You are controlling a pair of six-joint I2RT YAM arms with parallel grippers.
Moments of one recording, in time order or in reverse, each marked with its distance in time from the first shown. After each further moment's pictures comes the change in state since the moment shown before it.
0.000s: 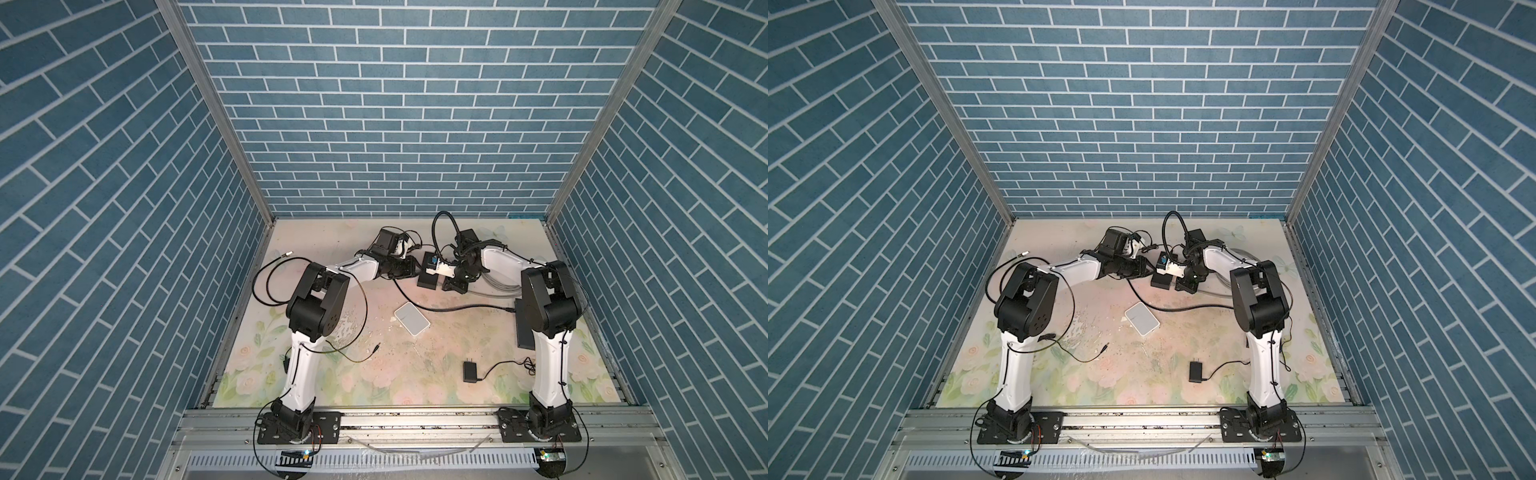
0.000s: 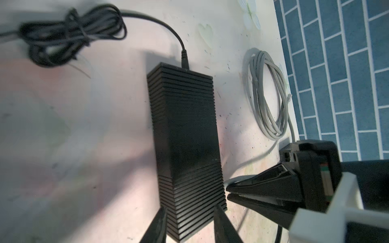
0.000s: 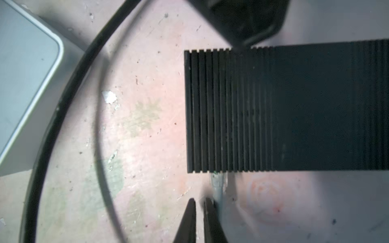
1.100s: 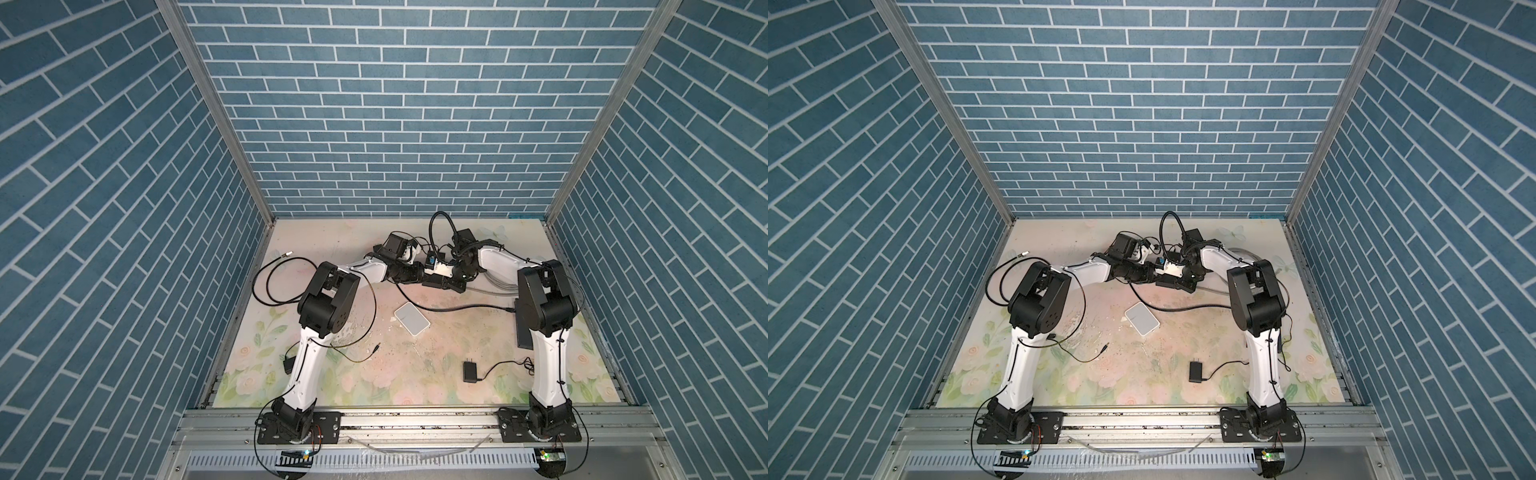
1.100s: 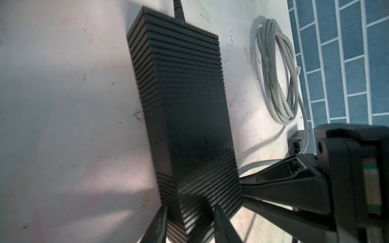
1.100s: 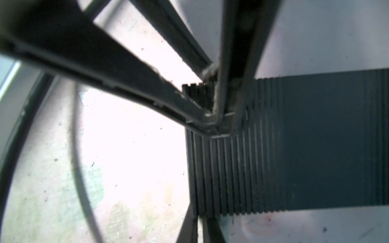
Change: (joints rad) left arm -0.048 0.096 0.061 -0.007 0.031 0.023; right arm 0.014 0.019 0.009 0.033 0.041 0.001
